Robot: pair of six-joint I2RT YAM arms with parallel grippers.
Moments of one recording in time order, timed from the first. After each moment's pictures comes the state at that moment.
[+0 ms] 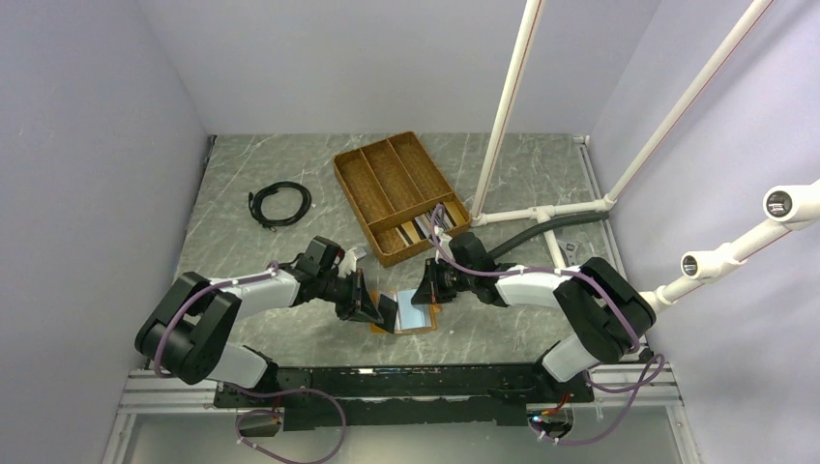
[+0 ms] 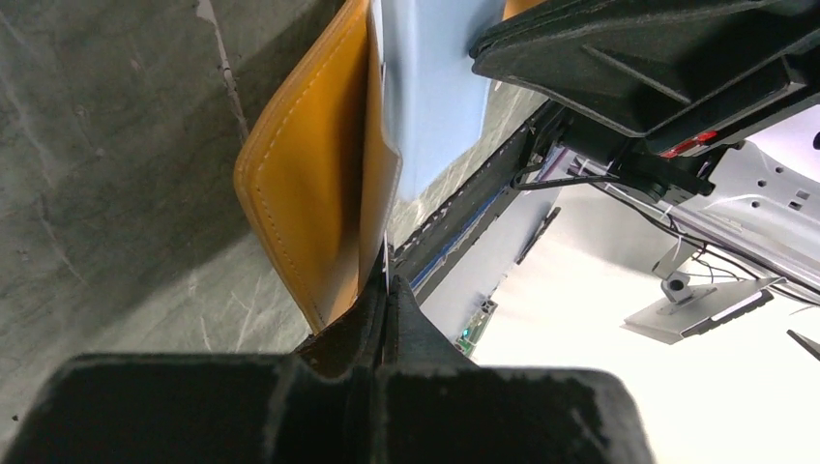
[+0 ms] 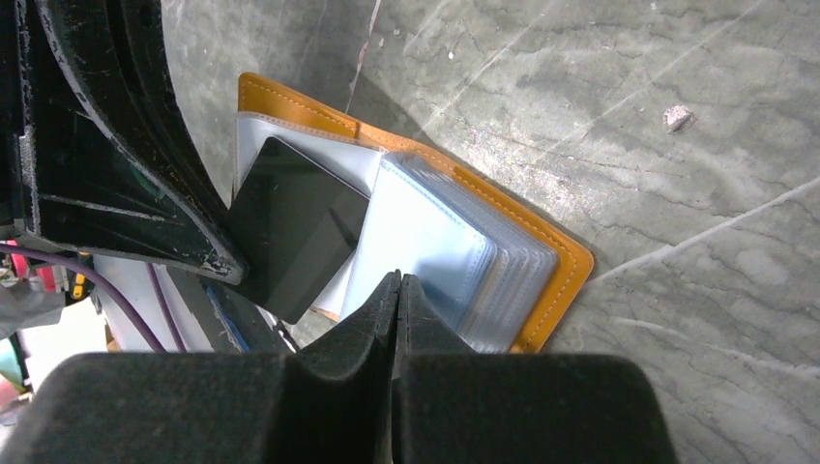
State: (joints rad) left arm -0.52 1.42 0.51 -0.09 0.79 -0.81; right arm 0.67 1.53 0.55 0.23 -0.51 0.61
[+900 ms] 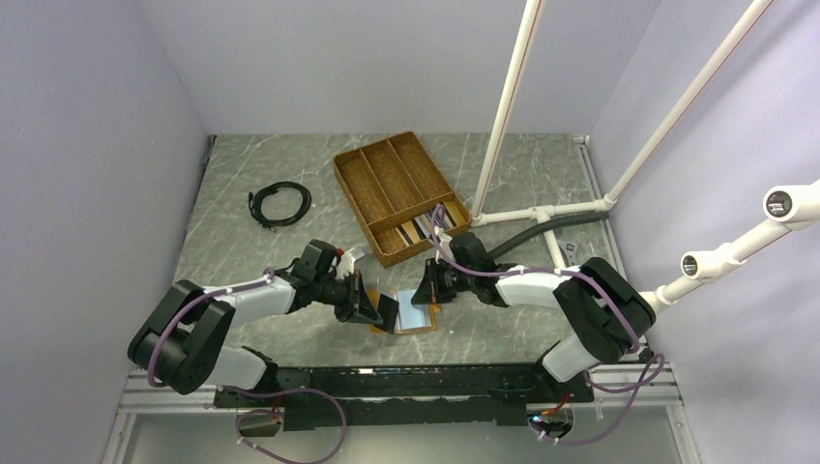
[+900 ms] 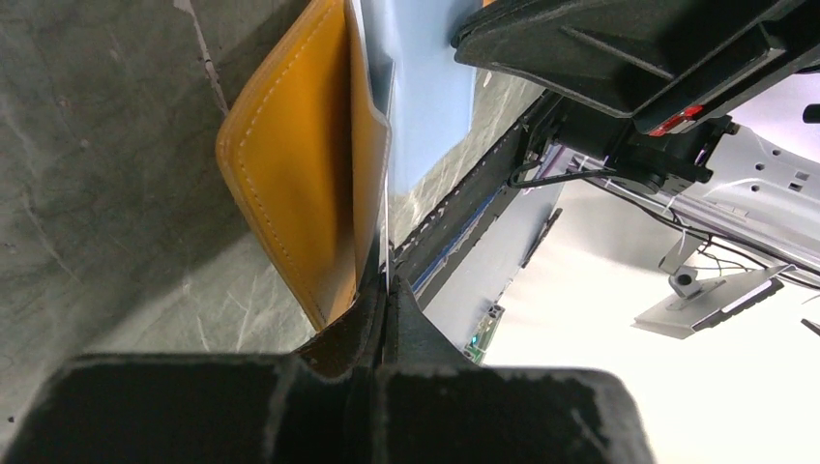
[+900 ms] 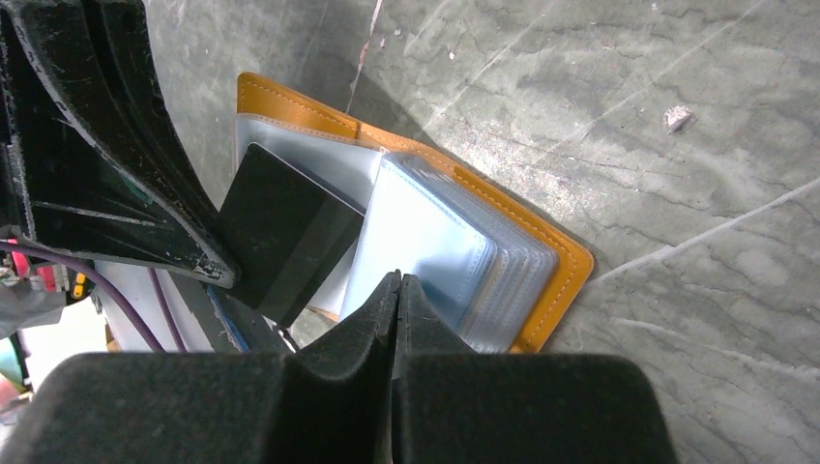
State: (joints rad) left arm -0.52 1.36 0.46 -0.02 0.79 -0.81; right arm 0.67 1.53 0.55 0.24 -0.51 0.61
